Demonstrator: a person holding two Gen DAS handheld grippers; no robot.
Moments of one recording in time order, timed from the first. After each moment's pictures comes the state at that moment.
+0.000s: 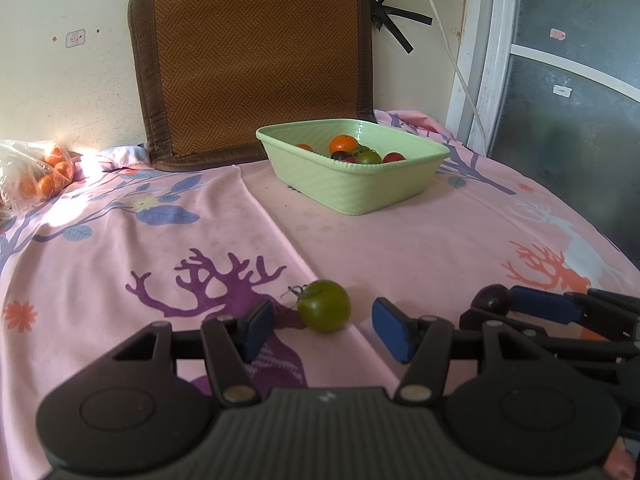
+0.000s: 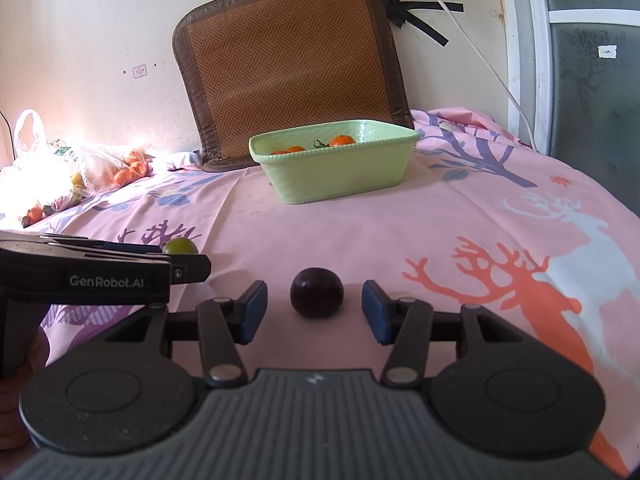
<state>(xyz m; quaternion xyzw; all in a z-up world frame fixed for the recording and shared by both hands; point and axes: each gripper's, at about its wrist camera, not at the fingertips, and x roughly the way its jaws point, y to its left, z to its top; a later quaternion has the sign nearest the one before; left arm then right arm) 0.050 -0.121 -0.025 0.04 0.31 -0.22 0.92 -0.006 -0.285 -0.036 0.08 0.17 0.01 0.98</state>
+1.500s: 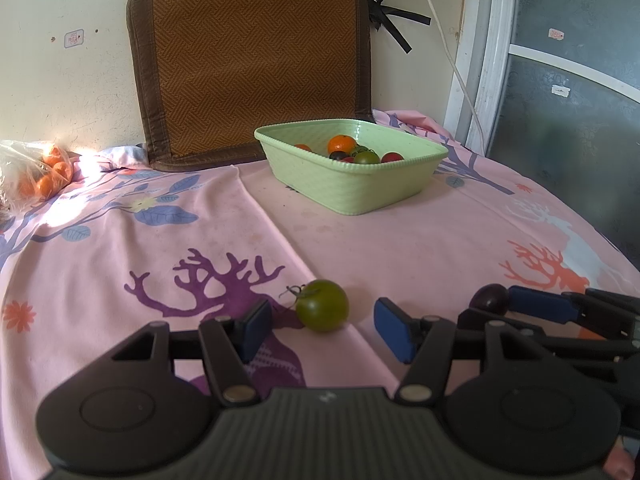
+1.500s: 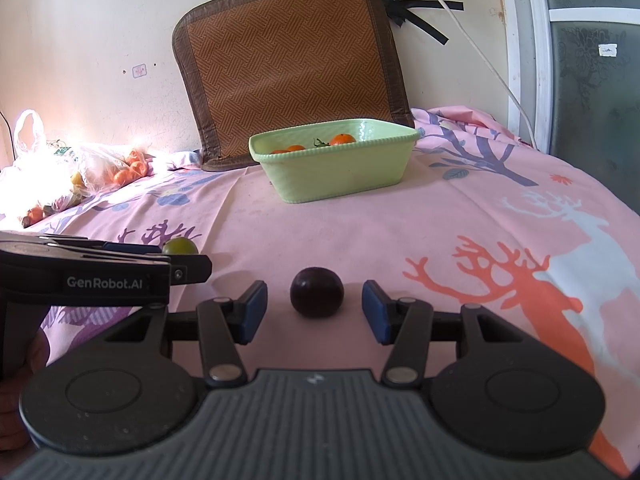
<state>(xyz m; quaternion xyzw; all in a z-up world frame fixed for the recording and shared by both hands) 0.051 -0.120 -0.025 0.04 0.31 -0.22 0.92 -0.006 -0.285 -0.035 0.08 0.17 0.01 0.98</state>
